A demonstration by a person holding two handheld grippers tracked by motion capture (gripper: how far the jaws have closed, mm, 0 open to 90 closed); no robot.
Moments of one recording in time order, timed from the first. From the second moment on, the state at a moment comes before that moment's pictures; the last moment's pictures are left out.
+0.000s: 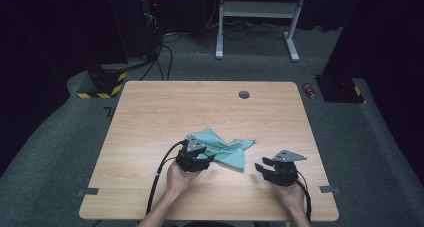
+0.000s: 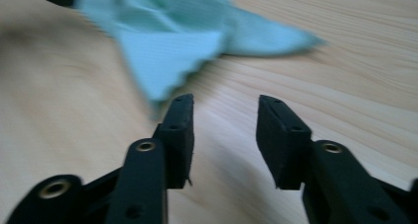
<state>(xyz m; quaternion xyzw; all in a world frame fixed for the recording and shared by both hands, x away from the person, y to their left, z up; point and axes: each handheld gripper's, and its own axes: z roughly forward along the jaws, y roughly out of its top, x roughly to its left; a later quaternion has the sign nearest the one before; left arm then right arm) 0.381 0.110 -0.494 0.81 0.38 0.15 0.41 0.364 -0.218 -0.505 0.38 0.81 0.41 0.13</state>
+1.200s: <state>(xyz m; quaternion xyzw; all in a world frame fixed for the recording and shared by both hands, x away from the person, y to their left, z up) 0.396 0.118 -0.519 0.82 0.40 0.17 0.36 0.378 -0.158 -0.504 0.30 0.86 0.38 0.14</state>
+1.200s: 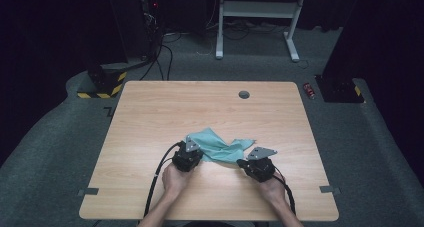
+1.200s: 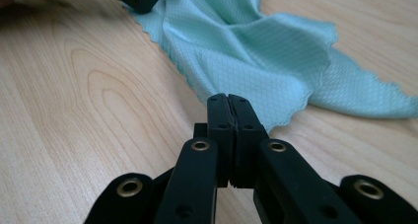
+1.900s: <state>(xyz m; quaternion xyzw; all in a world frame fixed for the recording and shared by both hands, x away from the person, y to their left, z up) 0.391 0.148 -0.513 0.82 0.43 0.17 0.34 0.357 -0.146 -0.496 0.28 0.87 0.41 0.09</state>
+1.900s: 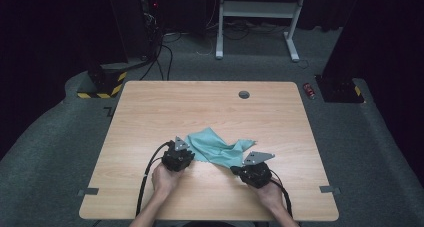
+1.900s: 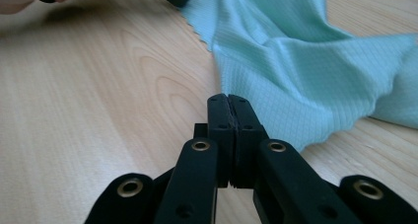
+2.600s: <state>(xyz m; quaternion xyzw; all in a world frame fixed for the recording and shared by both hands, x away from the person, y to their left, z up) 0.411 0.154 -0.512 0.83 0.43 0.18 0.31 0.353 -0.138 -0.497 0.27 0.86 0.42 0.09</state>
